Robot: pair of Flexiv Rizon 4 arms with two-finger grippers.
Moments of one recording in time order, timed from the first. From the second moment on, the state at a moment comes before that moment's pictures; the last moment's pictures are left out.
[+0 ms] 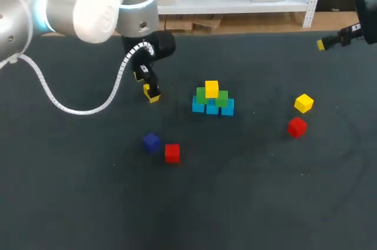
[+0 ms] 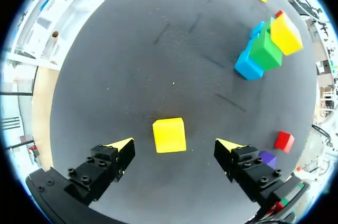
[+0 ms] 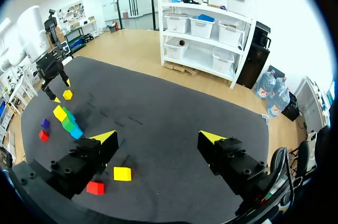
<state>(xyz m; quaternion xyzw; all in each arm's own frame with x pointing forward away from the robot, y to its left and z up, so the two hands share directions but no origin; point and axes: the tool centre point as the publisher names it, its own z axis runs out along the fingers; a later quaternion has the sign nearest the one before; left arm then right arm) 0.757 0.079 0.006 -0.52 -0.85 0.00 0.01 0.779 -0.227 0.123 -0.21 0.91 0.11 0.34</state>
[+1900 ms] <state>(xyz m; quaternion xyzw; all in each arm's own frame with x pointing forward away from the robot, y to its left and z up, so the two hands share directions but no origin) 0.640 -0.046 0.119 -0.76 -0.65 0.09 0.01 0.779 -0.227 0.123 -0.21 0.91 0.11 0.34</state>
